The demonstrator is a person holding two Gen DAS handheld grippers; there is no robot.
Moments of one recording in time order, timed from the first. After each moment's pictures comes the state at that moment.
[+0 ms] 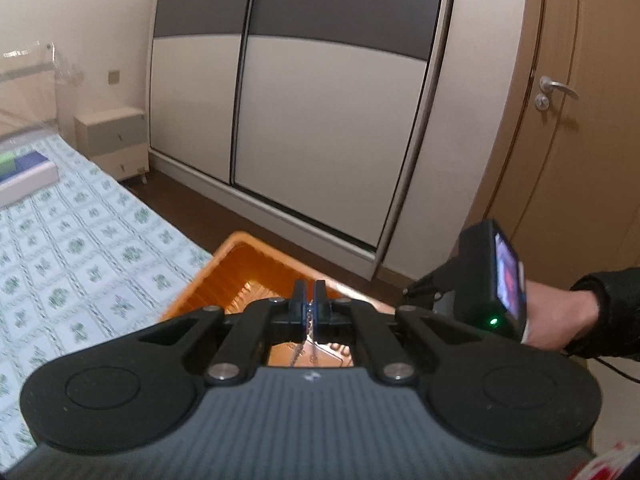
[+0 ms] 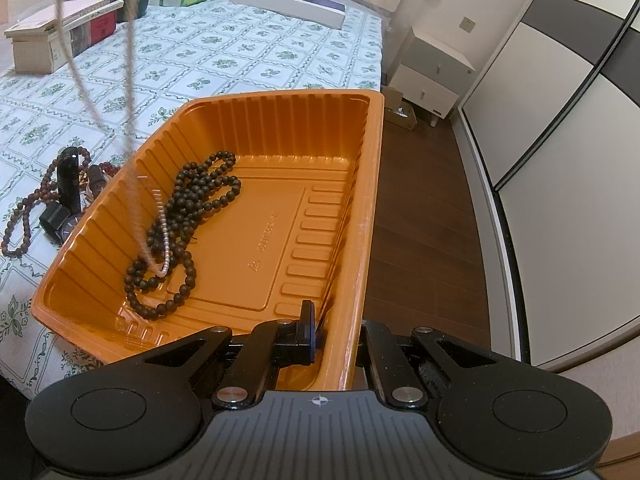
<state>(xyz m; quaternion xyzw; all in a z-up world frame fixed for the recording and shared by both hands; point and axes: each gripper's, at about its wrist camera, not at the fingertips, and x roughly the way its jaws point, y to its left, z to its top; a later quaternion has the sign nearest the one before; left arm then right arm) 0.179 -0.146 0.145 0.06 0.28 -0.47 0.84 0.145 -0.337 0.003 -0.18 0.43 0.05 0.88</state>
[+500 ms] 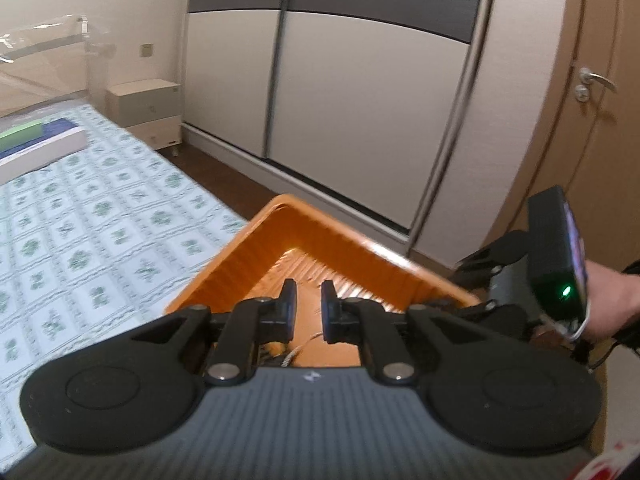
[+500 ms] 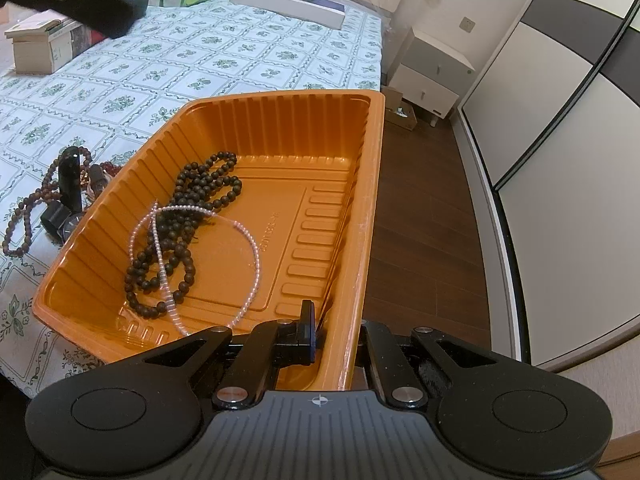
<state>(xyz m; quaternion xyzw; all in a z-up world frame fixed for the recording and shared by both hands) 0.199 -0.131 0.110 0.06 0.30 -0.41 0.86 0.145 -0.337 0.003 -0.18 0.43 0.05 0.88</state>
